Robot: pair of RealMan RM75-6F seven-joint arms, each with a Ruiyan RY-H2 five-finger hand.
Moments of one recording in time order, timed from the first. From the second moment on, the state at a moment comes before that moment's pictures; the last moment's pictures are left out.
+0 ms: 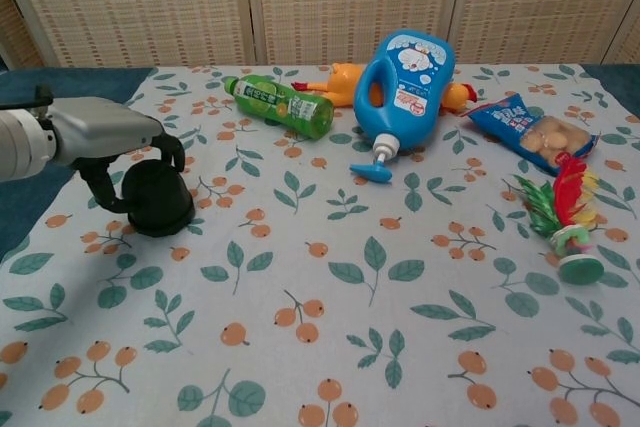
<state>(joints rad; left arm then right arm) -0.95 -1.37 0.04 -1.66 0.73 0.99 0.73 0.10 -1.02 -0.07 -1.71 -1.65 1.39 0.01</state>
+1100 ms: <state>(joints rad) -0.86 -1.28 0.06 -1.57 0.69 0.97 0.71 0.09 -1.02 -0.07 -1.71 -1.64 1.40 0.00</state>
